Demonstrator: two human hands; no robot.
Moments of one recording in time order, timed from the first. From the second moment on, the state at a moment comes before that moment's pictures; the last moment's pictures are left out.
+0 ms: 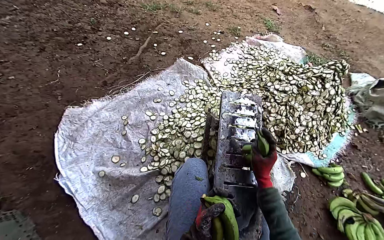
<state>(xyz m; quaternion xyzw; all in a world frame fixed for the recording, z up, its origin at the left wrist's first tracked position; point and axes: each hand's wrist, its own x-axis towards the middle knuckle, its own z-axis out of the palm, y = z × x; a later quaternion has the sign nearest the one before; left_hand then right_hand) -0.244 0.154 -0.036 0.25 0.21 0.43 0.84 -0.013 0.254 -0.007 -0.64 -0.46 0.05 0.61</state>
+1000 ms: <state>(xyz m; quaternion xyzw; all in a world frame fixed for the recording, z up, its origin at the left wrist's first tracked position) -0.231 0.157 -0.044 0.20 0.08 0.45 0.87 0.017 0.363 0.019 -0.69 -0.54 0.02 0.47</state>
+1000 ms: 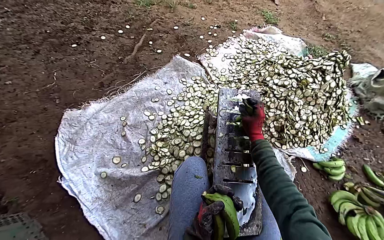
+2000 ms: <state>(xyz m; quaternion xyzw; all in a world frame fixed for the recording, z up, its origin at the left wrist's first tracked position) -0.237 0.154 -0.052 0.23 0.11 0.44 0.86 -0.041 0.175 -0.036 -0.71 -0.55 -0.14 0.41</state>
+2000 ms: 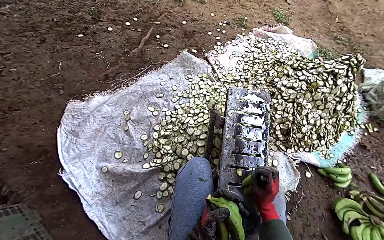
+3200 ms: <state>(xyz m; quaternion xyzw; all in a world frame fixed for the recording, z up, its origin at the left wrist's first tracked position) -0.227 0.160 -0.044 0.22 0.08 0.44 0.87 0.010 0.344 0.010 -0.73 -0.65 0.02 0.20</state>
